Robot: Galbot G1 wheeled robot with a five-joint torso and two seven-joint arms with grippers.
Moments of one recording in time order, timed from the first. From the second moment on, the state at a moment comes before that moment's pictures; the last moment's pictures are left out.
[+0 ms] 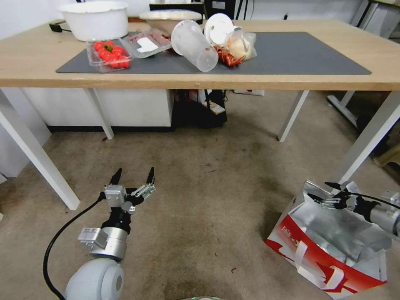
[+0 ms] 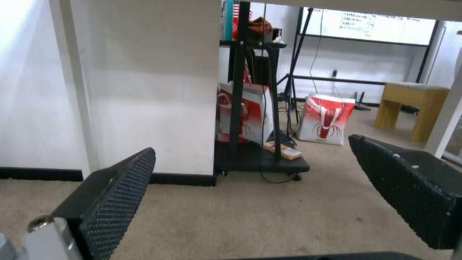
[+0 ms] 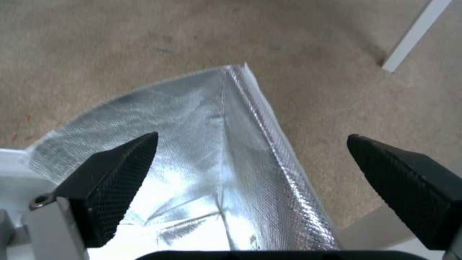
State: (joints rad) left arm 1.63 -1.57 -0.60 -2.22 -0.20 0.02 0.14; right arm -1.21 0.62 0.54 1.29 0.59 -0.05 -0.72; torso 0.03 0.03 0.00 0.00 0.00
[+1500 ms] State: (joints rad) left arm 1.63 -1.57 -0.60 -2.21 -0.19 0.02 0.14; right arm -1.22 0.60 0.56 1.25 0.55 -0.10 -0.79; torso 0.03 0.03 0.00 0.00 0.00
